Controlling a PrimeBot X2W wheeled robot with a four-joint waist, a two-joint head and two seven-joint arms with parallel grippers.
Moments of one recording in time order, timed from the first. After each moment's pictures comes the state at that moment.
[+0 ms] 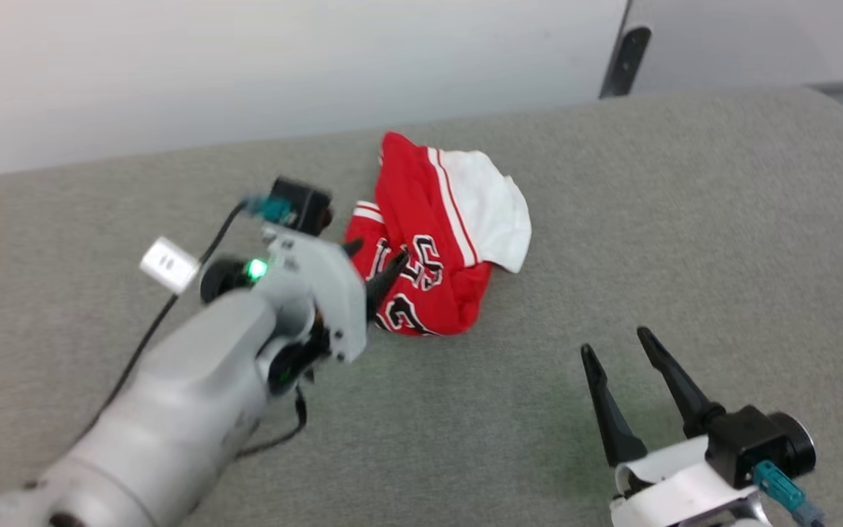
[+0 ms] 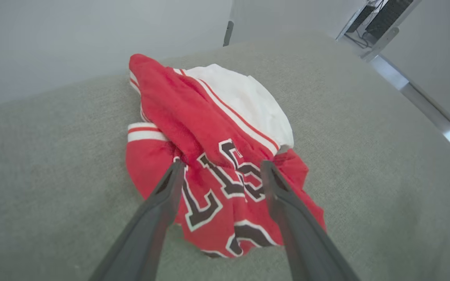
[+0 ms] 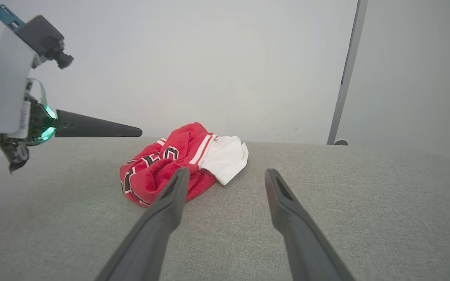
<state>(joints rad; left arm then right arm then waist) -1.01 0.32 -1.13 0.83 -1.17 -0.13 0.05 -0.10 -0.05 0.22 0.09 0.12 0.13 -0.25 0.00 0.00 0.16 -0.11</state>
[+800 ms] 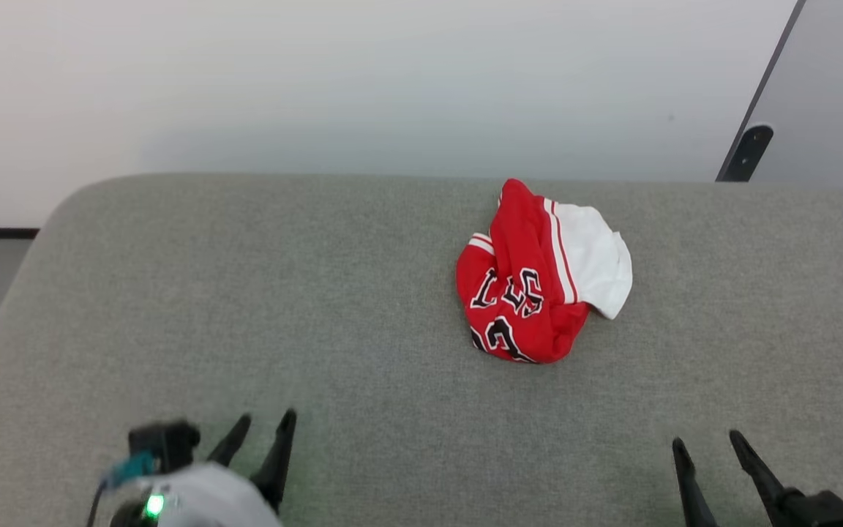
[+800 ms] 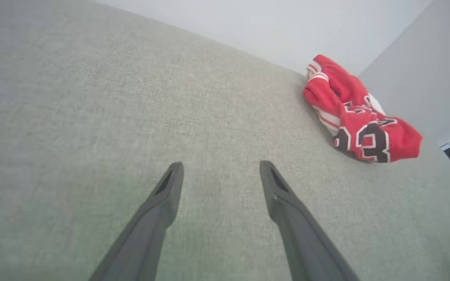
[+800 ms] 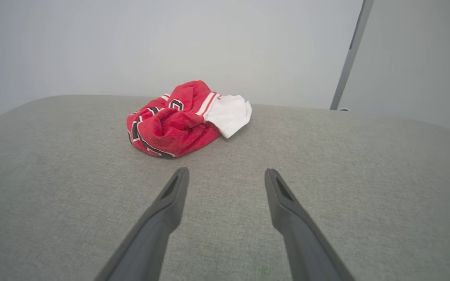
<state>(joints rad) -0.29 0.51 -0.72 0.41 -1.09 0.08 -0.26 0.16 -0.07 0.03 0.01 0.09 0.13 -0.14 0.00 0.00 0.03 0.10</state>
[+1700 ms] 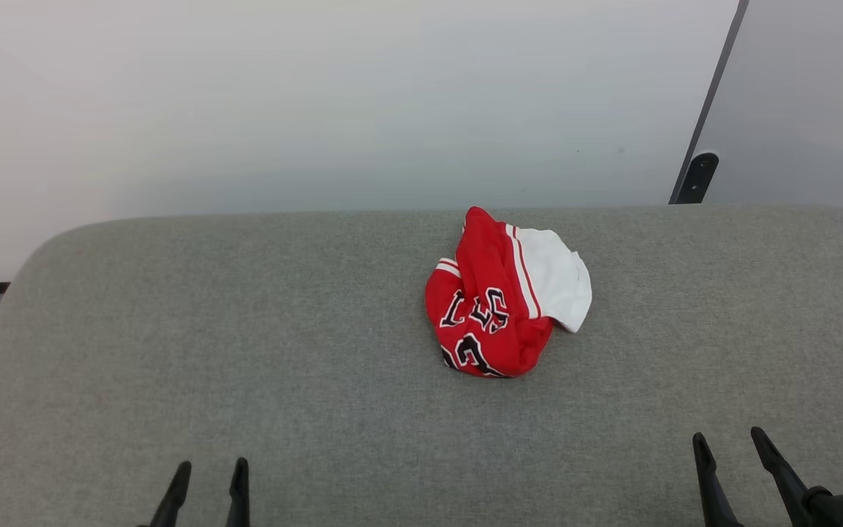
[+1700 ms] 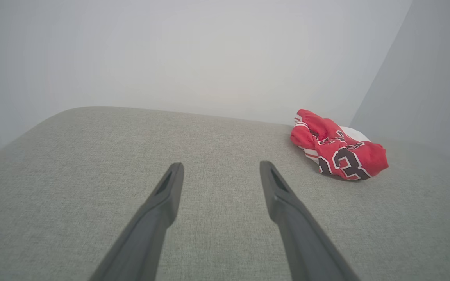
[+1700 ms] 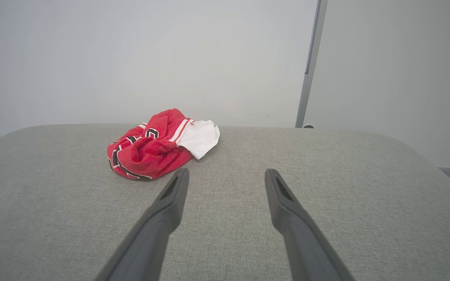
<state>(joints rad) 0.21 0.23 -0.10 0.03 -0.37 0.00 -0.26 0.19 -0.07 -0.01 -0.05 0.13 0.13 -0.11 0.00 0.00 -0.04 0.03</state>
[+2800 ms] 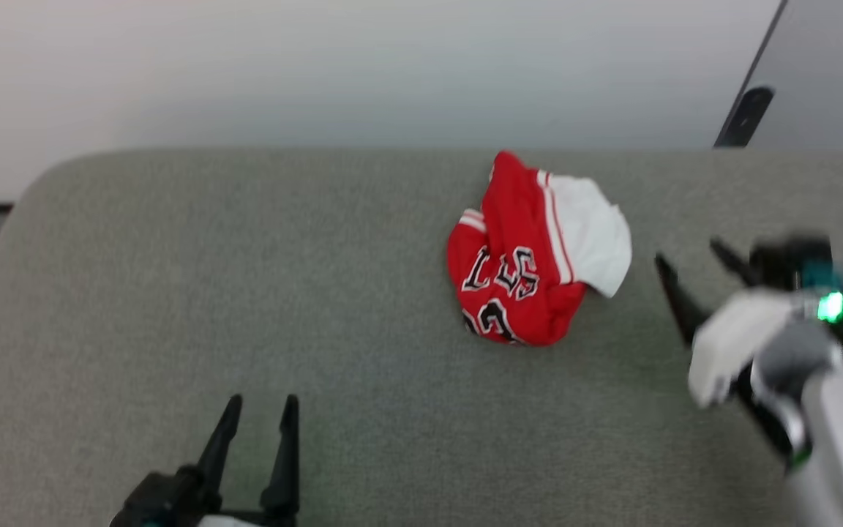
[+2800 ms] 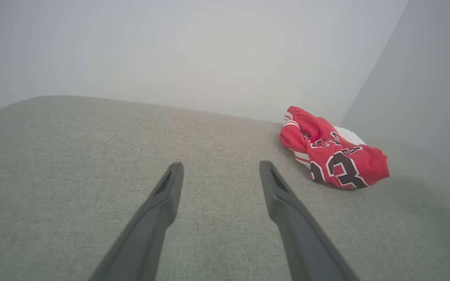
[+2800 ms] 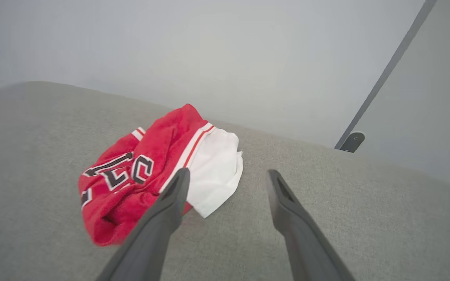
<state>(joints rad) 0.08 0.08 -0.05 0.08 -0.26 -0.11 -0.26 -0.35 -0.19 0.12 0.17 0.20 0.13 0.24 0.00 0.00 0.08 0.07</state>
